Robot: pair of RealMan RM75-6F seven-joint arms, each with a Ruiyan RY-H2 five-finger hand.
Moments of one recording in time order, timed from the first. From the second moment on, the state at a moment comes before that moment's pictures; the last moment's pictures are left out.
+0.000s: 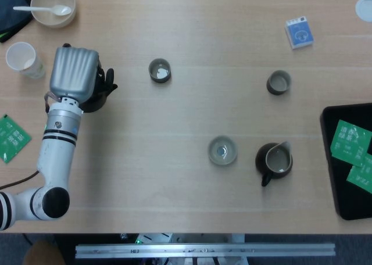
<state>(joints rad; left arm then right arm) -0.70 -1.46 -0.19 -1.68 0.82 1.24 0.77 0.10 -1.11 0.11 -1.45 -1.43 1.45 0.11</state>
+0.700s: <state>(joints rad) -0.79 -1.52 -0.21 -1.59 0.86 1.19 0.79 0.09 -1.11 0.11 -1.46 -1.43 1.46 0.12</state>
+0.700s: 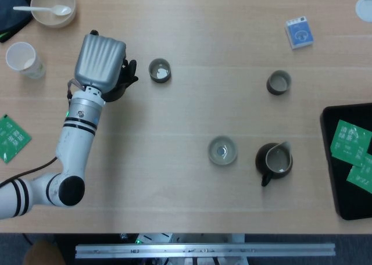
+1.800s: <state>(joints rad) -0.92 -1.73 -0.27 -1.28 0.74 1.08 0.81 0.07 -1.10 0.11 -1.44 -1.42 1.46 0.14</state>
